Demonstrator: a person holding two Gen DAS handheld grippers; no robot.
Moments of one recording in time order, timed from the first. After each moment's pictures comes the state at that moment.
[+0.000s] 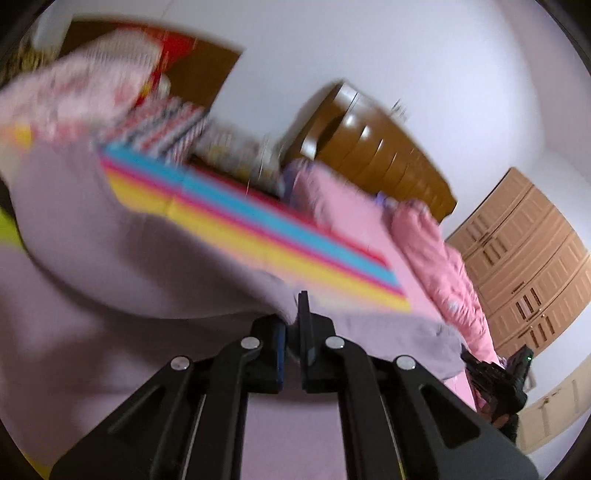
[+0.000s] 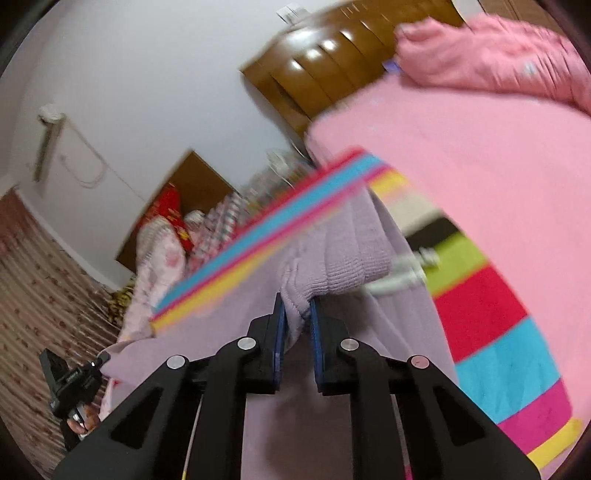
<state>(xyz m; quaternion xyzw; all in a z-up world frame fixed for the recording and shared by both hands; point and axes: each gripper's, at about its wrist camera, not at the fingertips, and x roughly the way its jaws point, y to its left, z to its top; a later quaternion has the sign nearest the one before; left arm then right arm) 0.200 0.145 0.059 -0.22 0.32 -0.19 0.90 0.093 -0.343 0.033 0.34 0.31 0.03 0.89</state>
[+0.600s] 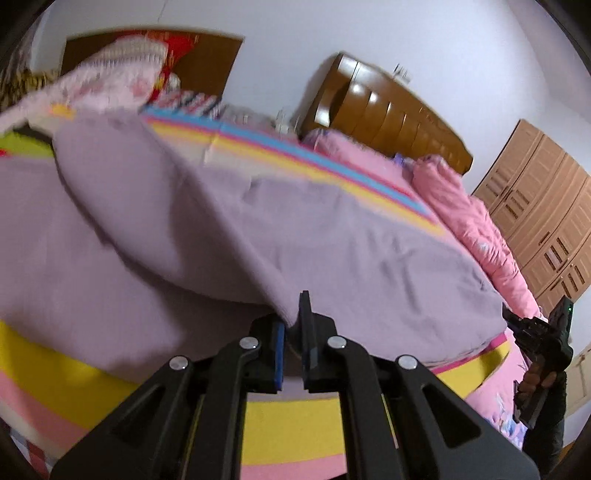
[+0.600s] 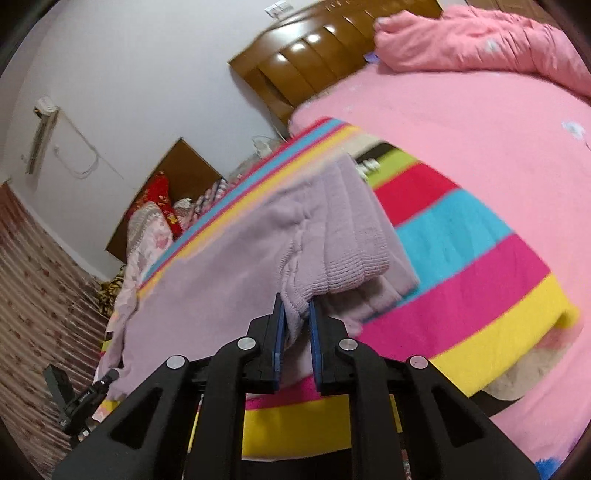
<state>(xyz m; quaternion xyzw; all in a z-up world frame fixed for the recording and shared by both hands) 0.083 0.162 -0.023 -0.14 0.35 -0.16 0.91 -0.003 -0.317 -0.021 0.34 0.33 0.00 0.88</state>
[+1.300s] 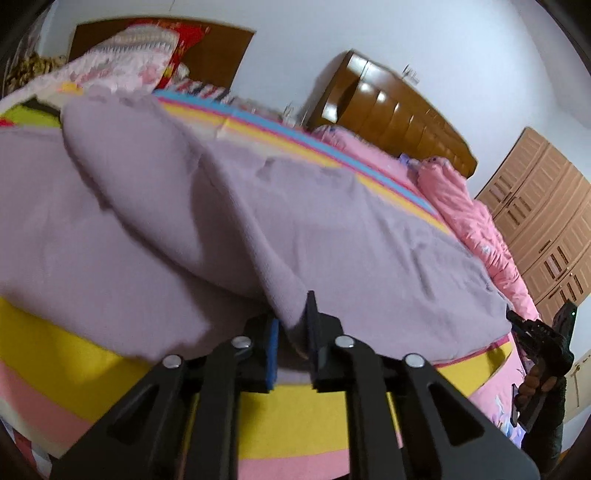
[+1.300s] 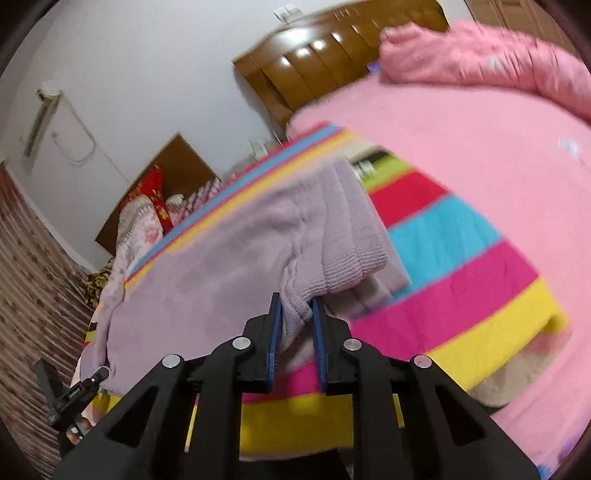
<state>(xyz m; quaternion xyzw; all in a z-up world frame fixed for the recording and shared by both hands) 0.073 0.159 -0.058 -0.16 0.36 -0.16 0.90 -0.011 -0.304 -0.022 0.30 0.32 -0.01 0.90</state>
